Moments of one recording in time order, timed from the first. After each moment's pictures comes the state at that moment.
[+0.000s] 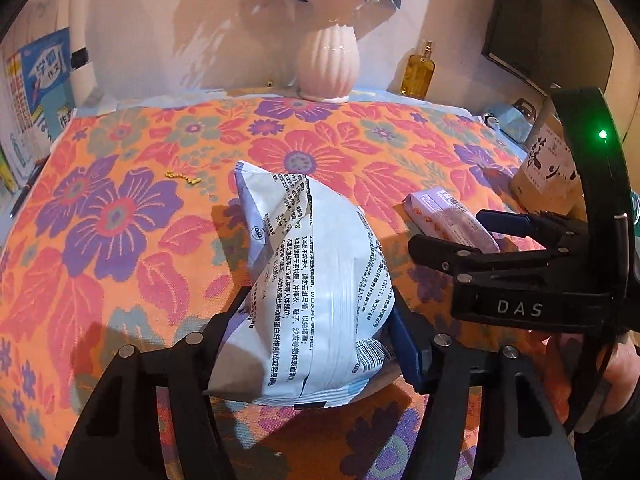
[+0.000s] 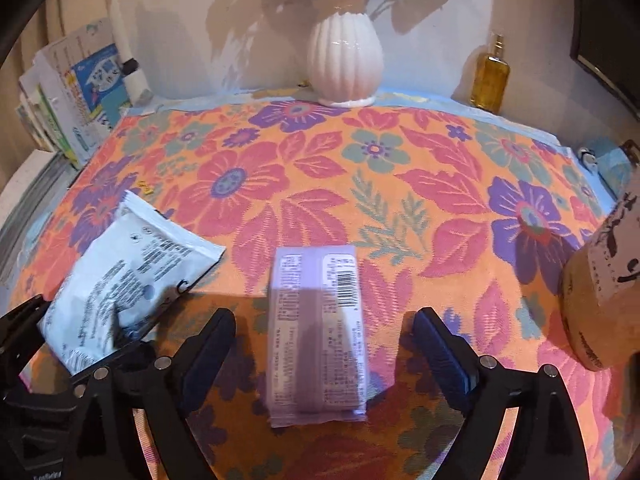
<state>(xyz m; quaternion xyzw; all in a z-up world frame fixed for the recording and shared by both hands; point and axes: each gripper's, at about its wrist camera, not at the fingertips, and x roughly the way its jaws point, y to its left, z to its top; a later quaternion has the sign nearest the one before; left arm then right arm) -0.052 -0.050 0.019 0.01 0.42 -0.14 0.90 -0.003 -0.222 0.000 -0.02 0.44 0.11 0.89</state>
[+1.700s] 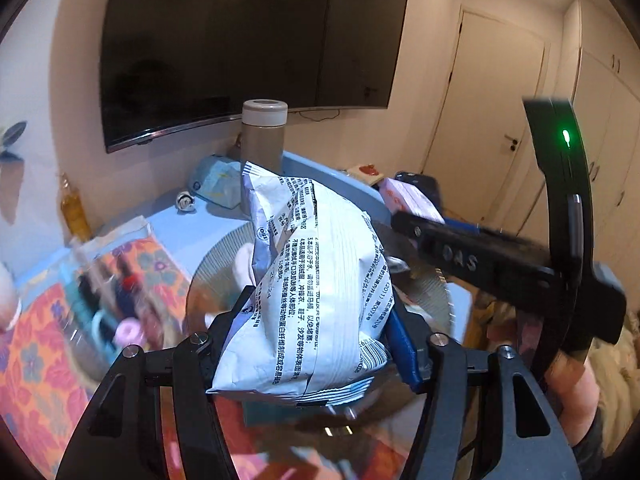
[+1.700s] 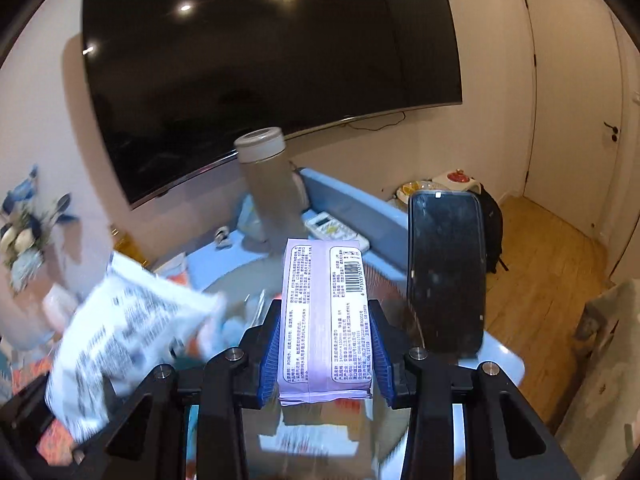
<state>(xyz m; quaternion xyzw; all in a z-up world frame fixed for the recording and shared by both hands) -0.072 -0.427 0.134 0.09 0.32 -0.45 0.83 -0.127 -0.597 0.129 0.17 0.28 -0.24 0.91</state>
